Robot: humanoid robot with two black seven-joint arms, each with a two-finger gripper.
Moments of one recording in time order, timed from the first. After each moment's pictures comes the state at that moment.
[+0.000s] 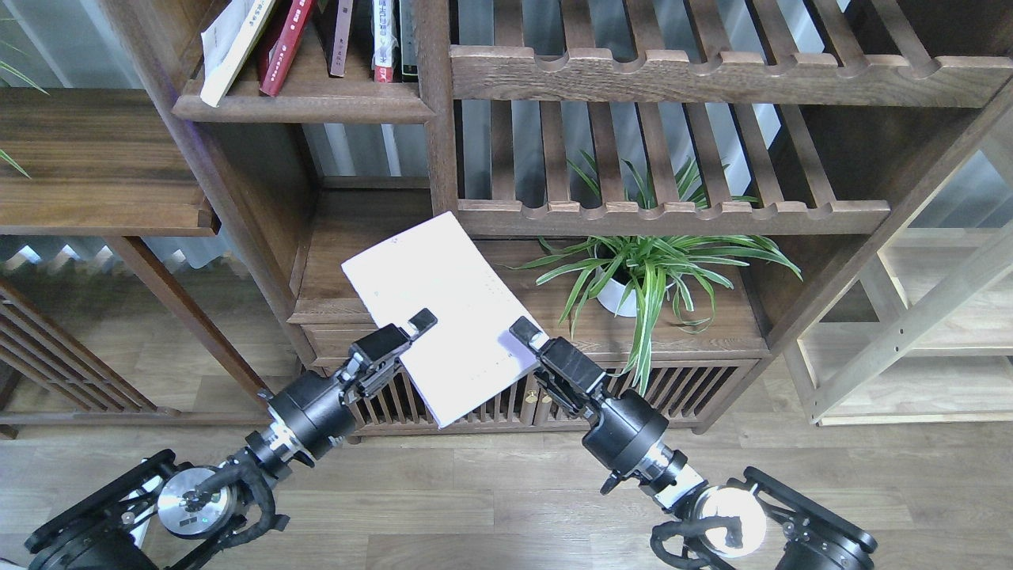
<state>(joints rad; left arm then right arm) -0.22 0.27 -0.76 -1.27 -0.30 -0.49 0.12 0.11 -0.20 0.73 1.30 0.20 0.58 0.07</state>
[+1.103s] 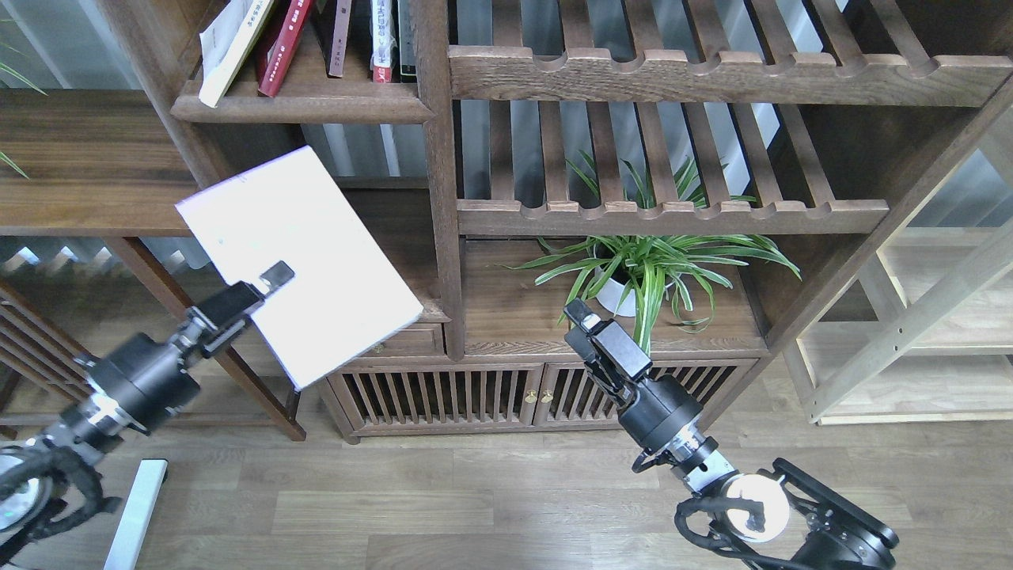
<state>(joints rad) -0.10 0.67 -1.01 -1.51 -0.30 -0.49 0.12 0.11 -0.20 0.82 1.19 0.20 0.58 0.08</state>
